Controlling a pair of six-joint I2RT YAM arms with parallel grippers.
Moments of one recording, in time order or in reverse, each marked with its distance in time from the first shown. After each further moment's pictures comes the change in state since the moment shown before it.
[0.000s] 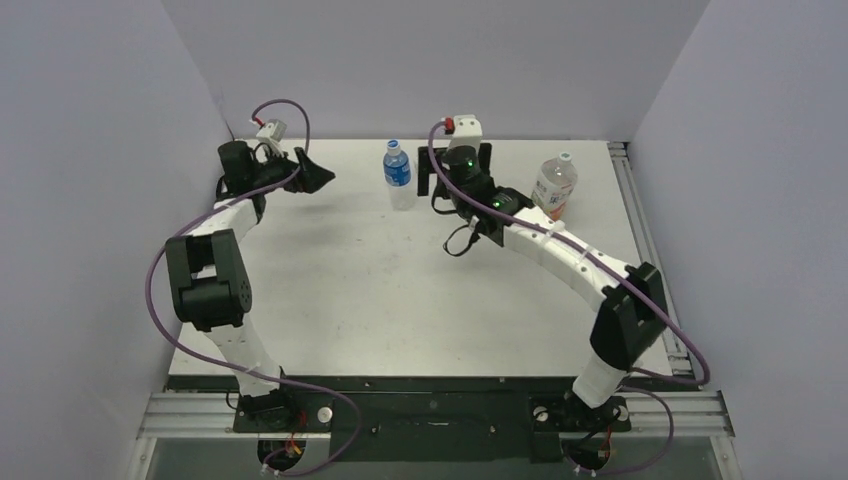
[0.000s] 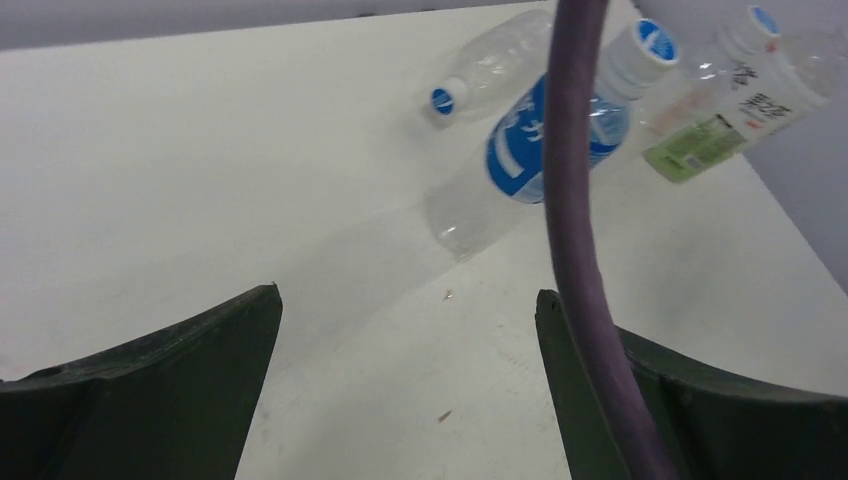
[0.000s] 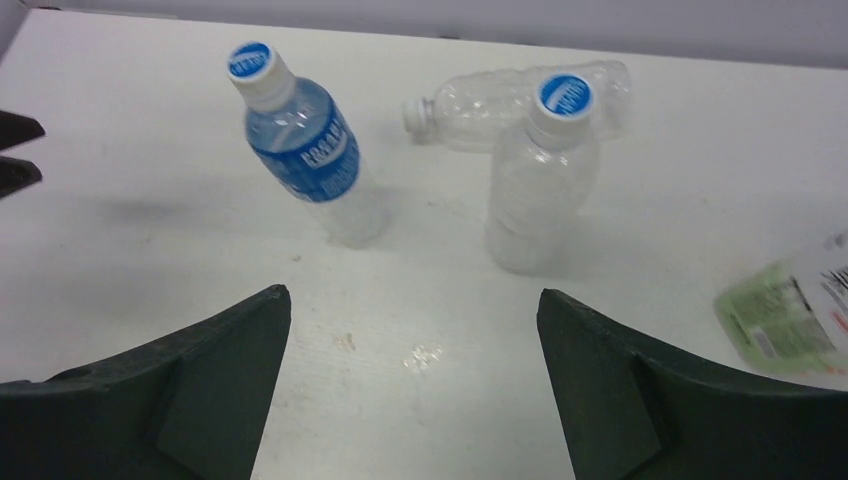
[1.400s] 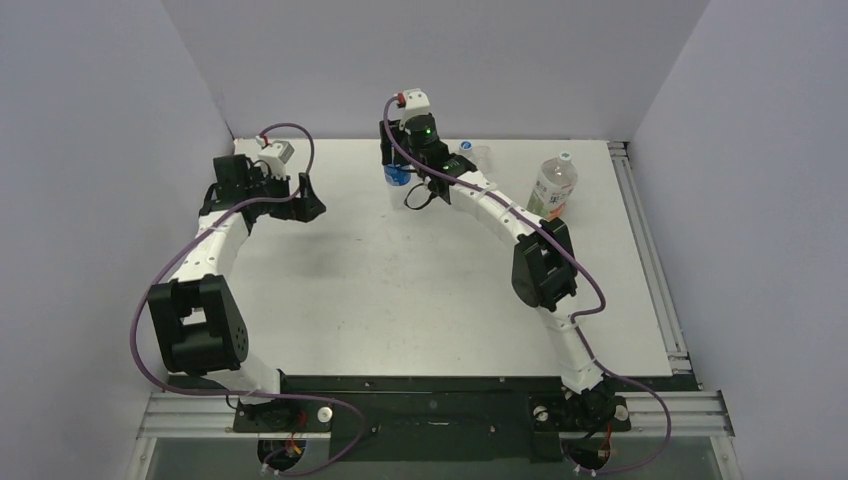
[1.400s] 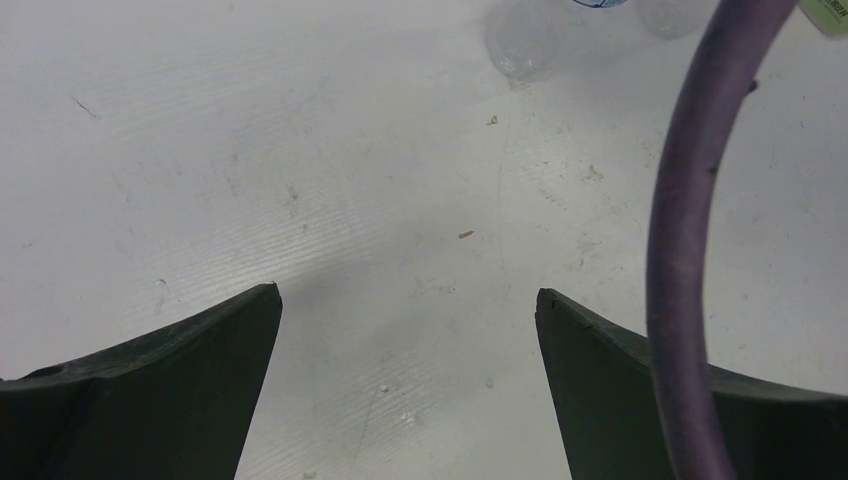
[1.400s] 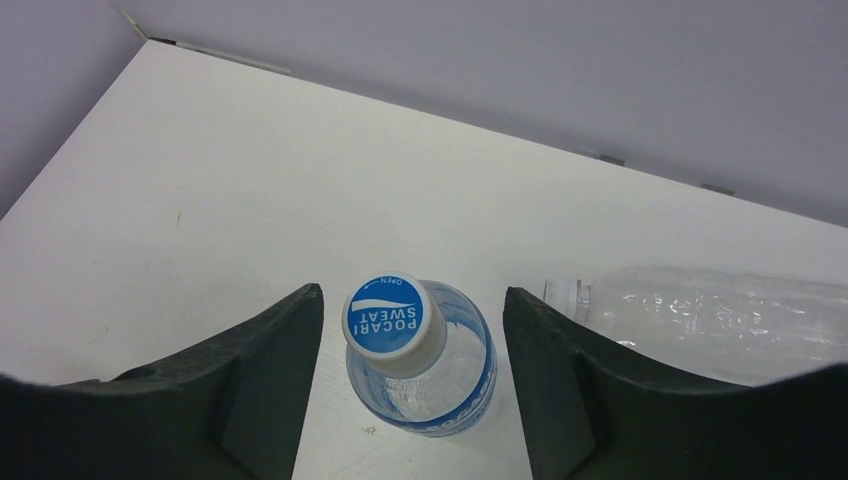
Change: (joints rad) left arm 0.026 -0.324 -0.090 -0.683 -0.301 0.371; right arm -0.060 0.717 0.766 0.076 -0.311 -0.103
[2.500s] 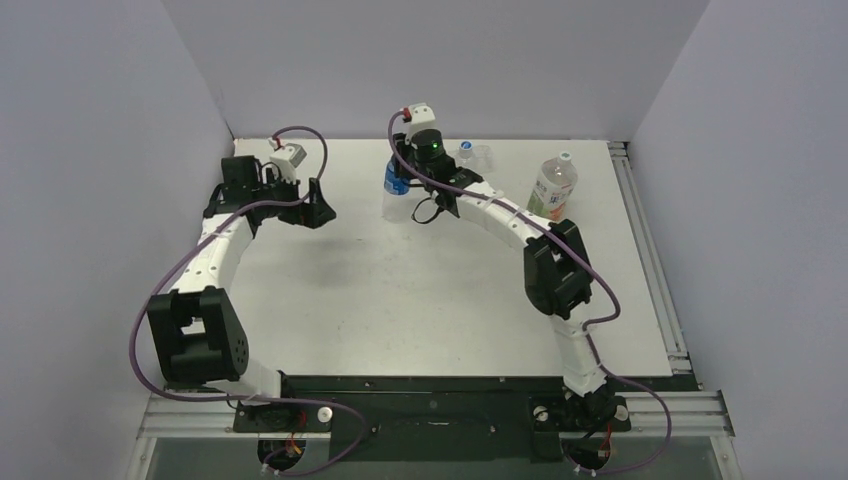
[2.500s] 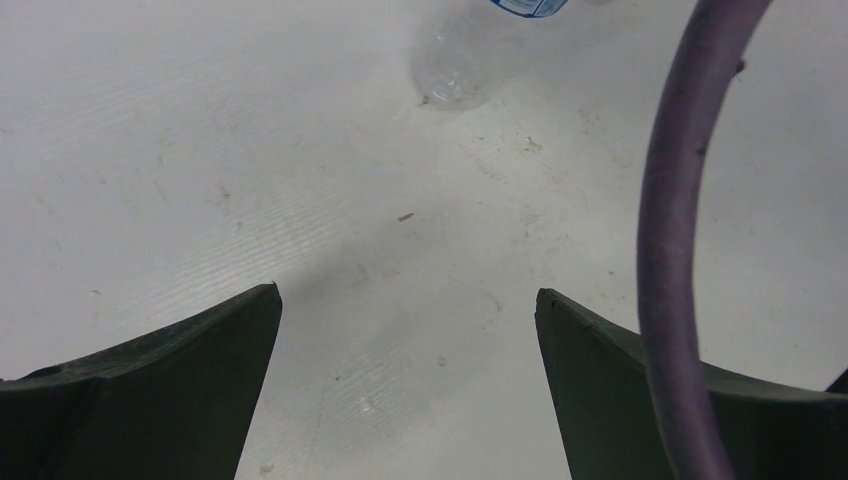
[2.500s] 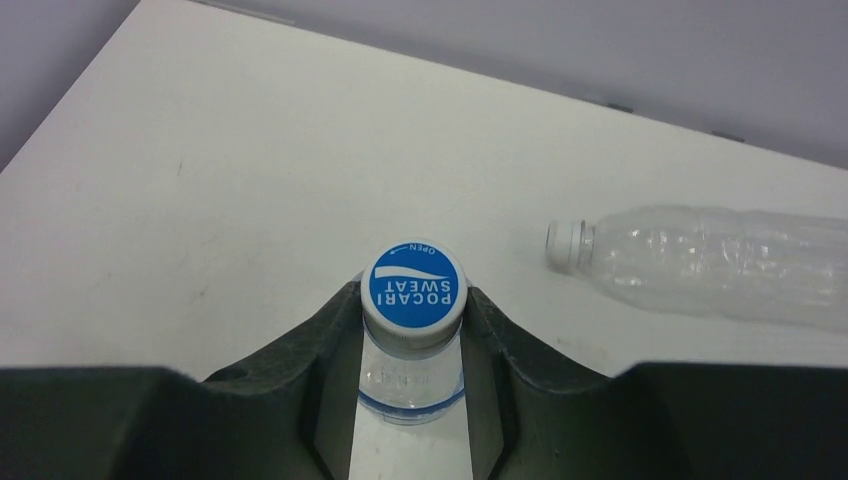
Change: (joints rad) left arm -0.046 -0.046 -0.011 -0.049 0.024 0.019; right arm 0.006 -0.085 -0.201 0.111 -0.001 -0.001
